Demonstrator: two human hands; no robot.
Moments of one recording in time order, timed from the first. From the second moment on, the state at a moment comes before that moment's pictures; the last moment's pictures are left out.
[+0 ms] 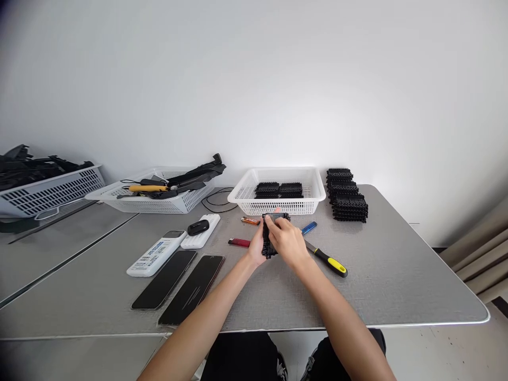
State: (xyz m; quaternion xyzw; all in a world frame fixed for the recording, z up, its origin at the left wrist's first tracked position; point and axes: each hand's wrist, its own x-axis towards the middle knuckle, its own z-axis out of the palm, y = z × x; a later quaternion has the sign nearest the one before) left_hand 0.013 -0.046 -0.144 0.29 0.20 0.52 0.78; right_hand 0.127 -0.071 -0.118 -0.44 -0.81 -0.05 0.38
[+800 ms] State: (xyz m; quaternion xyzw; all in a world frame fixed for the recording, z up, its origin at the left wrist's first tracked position) left_hand 0.013 -0.041 -0.143 0.31 0.21 0.54 0.75; right_hand 0.126 -0.070 -0.118 -0.43 -0.81 -0.01 0.39
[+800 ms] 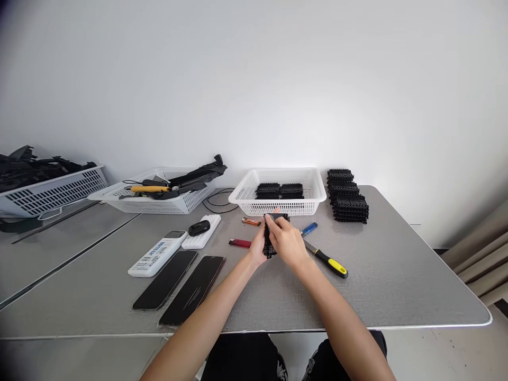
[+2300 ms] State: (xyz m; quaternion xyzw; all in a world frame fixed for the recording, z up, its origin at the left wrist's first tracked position) left_hand -0.016 -0.040 -0.118 0.36 0.36 0.68 0.53; right_hand 0.136 -0.062 -0.129 -0.43 -0.69 0.02 0.59
